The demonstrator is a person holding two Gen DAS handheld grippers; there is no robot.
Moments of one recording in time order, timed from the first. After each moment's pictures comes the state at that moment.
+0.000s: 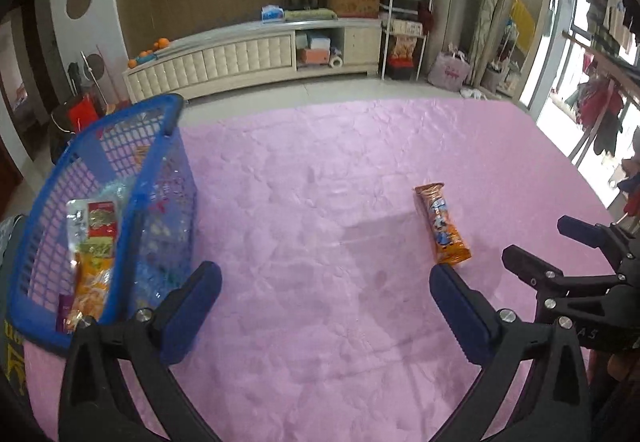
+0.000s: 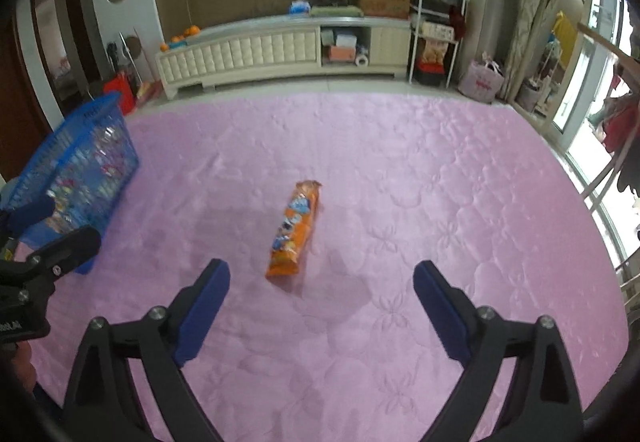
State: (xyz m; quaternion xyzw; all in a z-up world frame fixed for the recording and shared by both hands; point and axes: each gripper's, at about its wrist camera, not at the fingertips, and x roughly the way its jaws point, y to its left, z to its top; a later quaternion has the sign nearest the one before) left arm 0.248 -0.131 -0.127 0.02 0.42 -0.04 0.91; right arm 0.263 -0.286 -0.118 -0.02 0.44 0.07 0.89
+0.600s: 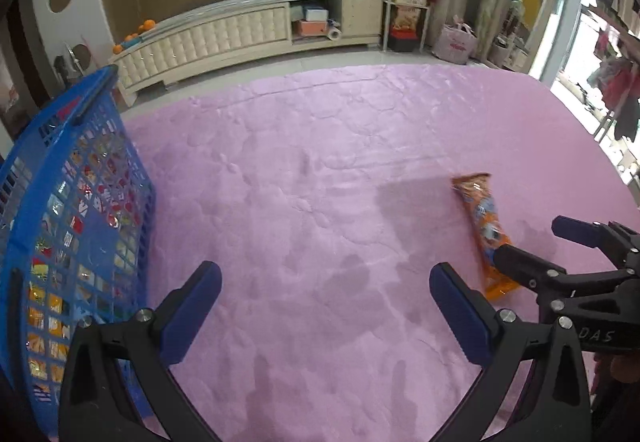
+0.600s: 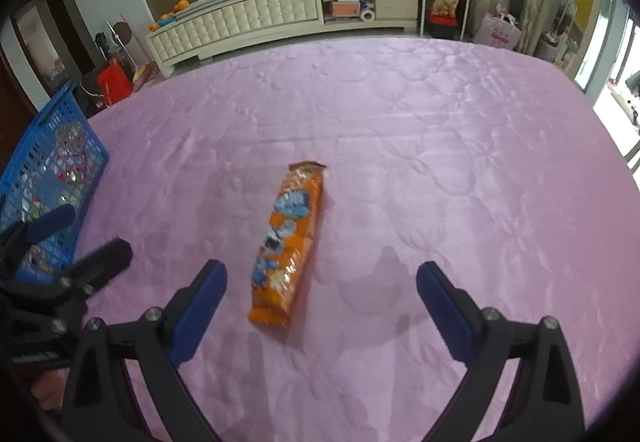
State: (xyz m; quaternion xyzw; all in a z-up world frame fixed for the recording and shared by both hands) left arm 0.313 -0.135 -0.180 0.02 0.46 -0.03 0.89; right arm 0.324 -0.281 -0.167 0.03 0.50 0.10 0.86
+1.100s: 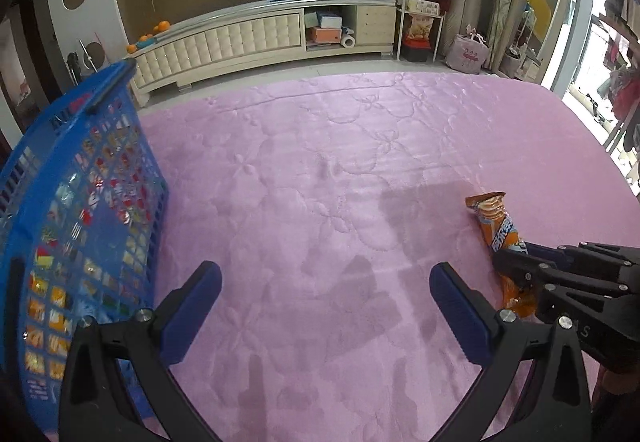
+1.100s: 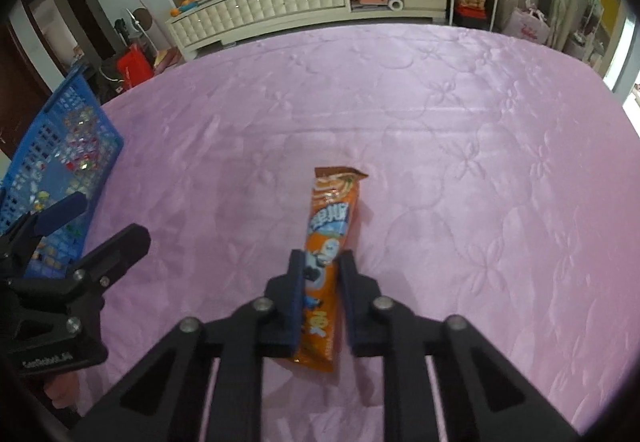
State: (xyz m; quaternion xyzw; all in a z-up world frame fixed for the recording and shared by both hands) left arm 0.307 -0.131 -0.180 0.02 0.45 -0.02 0.89; right arm 0.321 -0.268 -0.174 0.03 0.52 0.15 0.84
